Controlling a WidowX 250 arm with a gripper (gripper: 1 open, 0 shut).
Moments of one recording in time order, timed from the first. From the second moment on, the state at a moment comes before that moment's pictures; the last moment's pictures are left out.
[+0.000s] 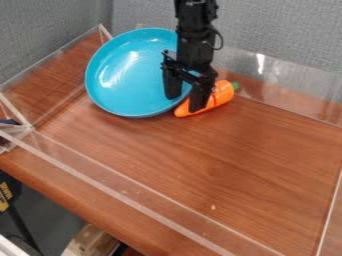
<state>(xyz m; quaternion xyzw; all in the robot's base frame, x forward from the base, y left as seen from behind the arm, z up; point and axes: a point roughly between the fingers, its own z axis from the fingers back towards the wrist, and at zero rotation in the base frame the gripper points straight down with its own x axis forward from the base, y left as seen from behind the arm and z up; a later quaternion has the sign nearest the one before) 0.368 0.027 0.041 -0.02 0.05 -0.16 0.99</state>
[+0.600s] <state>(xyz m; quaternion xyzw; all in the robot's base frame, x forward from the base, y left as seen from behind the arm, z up) 0.371 0.022 0.034 -0.02 0.03 -0.20 0.98</state>
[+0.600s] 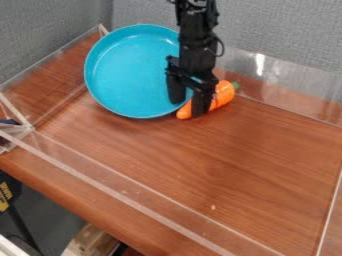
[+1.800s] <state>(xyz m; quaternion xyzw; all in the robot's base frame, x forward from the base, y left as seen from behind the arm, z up) 0.373 0.008 0.028 -0.04 0.02 -0.18 0.98</state>
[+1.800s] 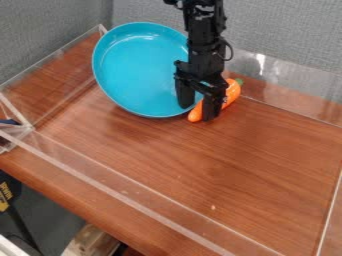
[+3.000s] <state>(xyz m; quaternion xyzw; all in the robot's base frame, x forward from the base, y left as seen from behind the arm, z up) 0.362 0.011 0.040 -0.05 0.02 -0.17 0.98</state>
